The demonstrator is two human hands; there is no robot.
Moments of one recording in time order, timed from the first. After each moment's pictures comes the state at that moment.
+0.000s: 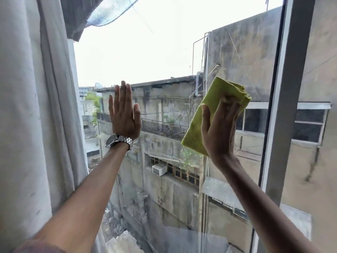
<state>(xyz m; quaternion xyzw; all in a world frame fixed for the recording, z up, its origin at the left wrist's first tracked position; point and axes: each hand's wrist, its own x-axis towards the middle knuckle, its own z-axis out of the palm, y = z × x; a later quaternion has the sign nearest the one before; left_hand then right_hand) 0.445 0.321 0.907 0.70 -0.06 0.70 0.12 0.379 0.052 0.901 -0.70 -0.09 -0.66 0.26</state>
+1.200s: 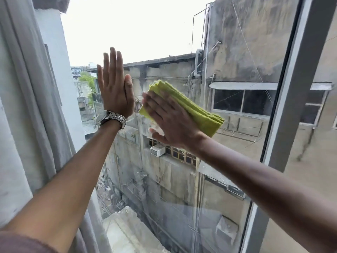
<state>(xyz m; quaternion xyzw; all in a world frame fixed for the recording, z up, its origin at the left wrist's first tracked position) 0.442 0.319 0.907 0.69 -0.07 0.71 0.12 0.416 0.118 0.861 -0.74 -0.36 -0.53 -0.19</state>
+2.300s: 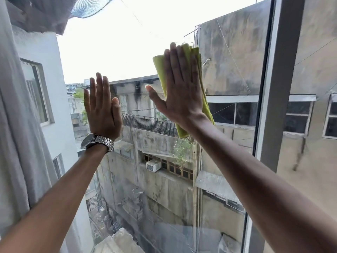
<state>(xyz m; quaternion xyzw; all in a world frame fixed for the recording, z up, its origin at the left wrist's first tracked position) 0.439 0.317 0.903 0.70 -0.07 0.70 0.11 0.409 0.085 0.966 -0.75 -0.17 -0.64 0.01</state>
